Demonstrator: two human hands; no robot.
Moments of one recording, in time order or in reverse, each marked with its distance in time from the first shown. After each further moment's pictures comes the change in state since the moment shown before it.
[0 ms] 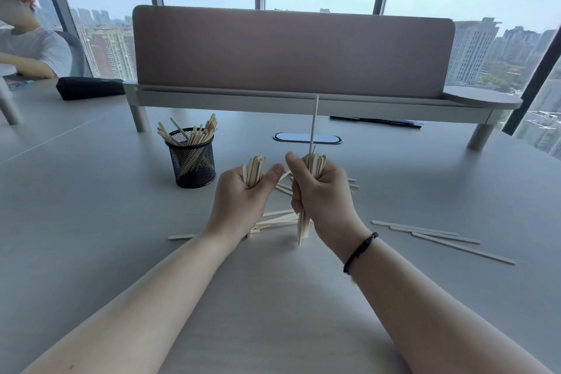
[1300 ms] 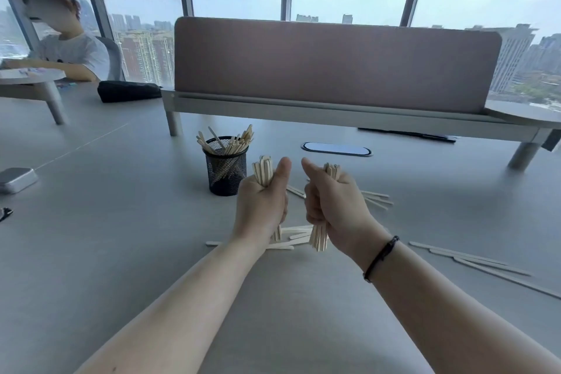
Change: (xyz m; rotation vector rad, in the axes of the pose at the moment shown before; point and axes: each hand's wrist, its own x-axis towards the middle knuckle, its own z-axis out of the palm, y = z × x) left_hand 0.011 0.009 -0.014 -0.232 0.147 -0.257; right_hand 0.013 -0.012 0.033 0.092 -0.134 0.270
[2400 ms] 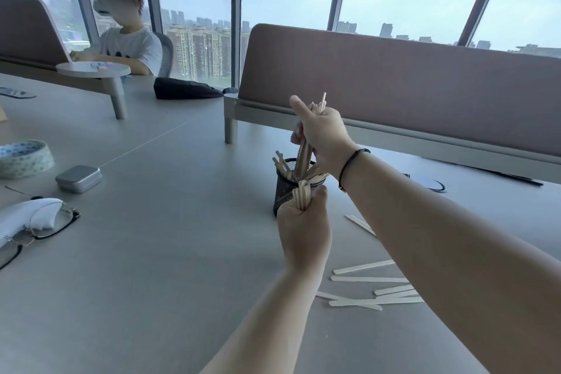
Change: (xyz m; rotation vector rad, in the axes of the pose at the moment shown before) left_hand 0.051 -0.010 -0.043 -0.231 0.303 -0.092; right_hand 0.182 -0.031 0.155 -0.192 0.010 -0.122
